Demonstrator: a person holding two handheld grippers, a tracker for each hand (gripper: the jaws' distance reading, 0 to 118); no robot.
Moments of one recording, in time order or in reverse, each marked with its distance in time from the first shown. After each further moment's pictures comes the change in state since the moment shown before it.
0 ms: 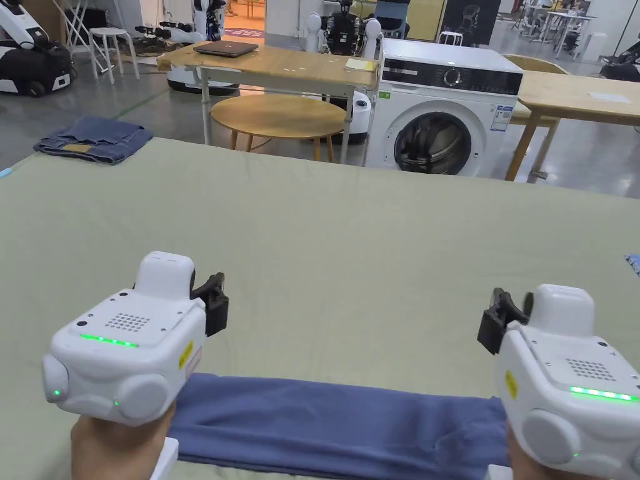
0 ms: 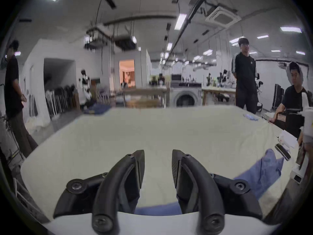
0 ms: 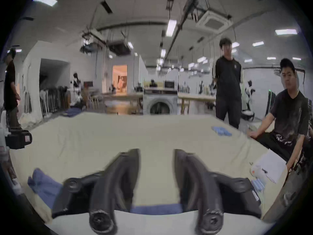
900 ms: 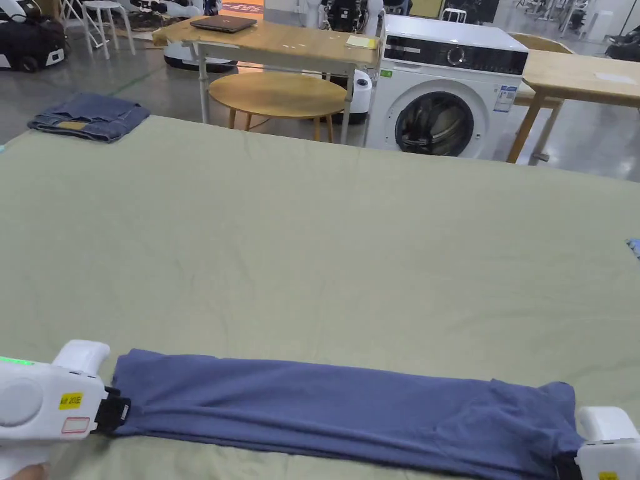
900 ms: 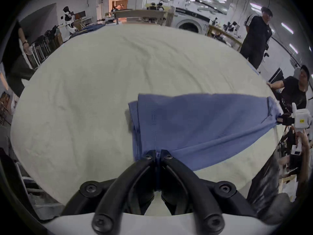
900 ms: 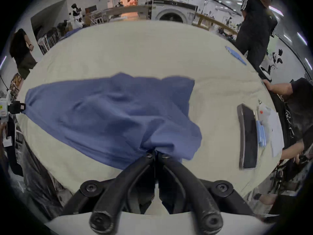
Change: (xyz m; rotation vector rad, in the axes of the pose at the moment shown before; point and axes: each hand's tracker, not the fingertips) left arm -0.104 -0.102 -0.004 -0.826 -0.148 0.101; right arm 0.130 -0.108 -0.021 -0.946 0.091 0.150
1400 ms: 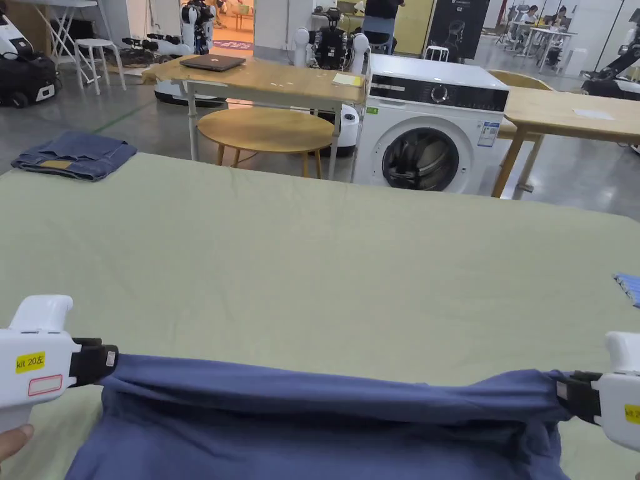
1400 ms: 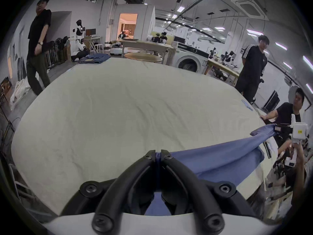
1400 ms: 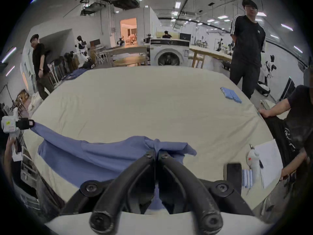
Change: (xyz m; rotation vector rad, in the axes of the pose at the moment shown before) left arm -0.007 0.065 0.060 0.308 -0.046 0.080; right arm 0.002 0.073 0.094 0.346 0.063 -0.078
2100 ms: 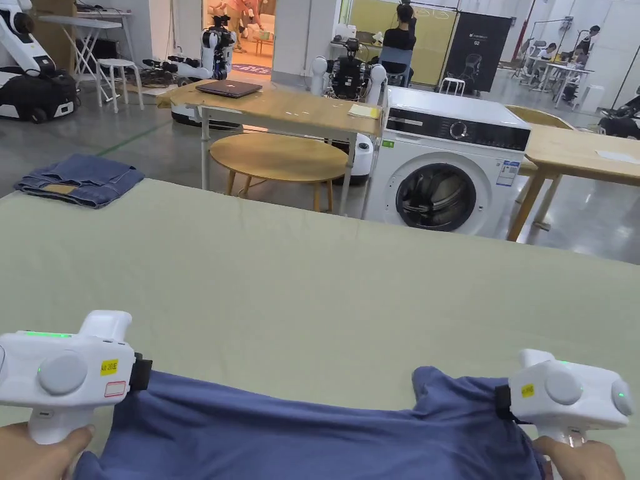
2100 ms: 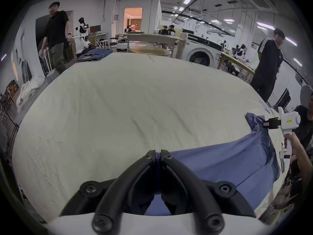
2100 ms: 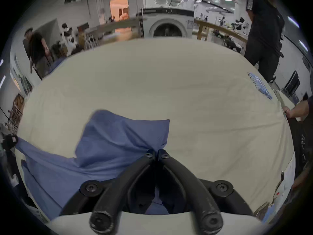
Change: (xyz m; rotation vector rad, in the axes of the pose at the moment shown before) left arm 0.001 0.084 -0.117 -0.044 0.107 0.003; right arm -0.012 0.114 -0.239 -0.153 0.001 -0.071
